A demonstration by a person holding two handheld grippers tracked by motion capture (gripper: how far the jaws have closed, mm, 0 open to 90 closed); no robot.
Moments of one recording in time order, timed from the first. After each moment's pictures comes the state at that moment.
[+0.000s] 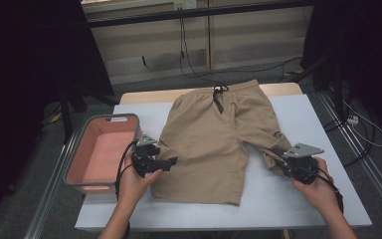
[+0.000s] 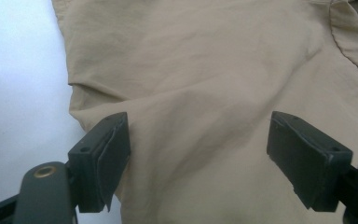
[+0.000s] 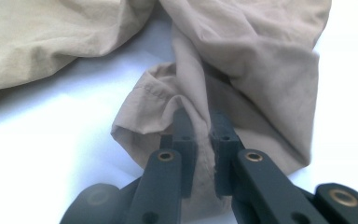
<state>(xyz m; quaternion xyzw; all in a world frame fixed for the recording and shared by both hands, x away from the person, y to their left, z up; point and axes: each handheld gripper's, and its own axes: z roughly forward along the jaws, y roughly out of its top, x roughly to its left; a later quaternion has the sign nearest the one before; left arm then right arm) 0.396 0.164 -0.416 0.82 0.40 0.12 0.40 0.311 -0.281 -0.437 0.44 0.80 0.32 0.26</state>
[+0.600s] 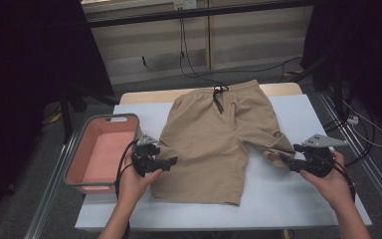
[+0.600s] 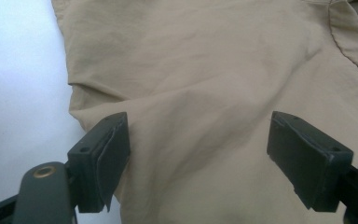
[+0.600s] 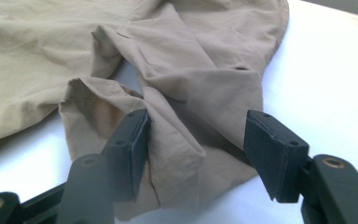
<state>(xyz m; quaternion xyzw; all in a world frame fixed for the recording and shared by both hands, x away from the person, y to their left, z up) 0.397 0.165 -0.416 0.82 0.40 0.11 0.40 0.316 -0.312 -0.418 0.49 0.75 0.37 0.26</state>
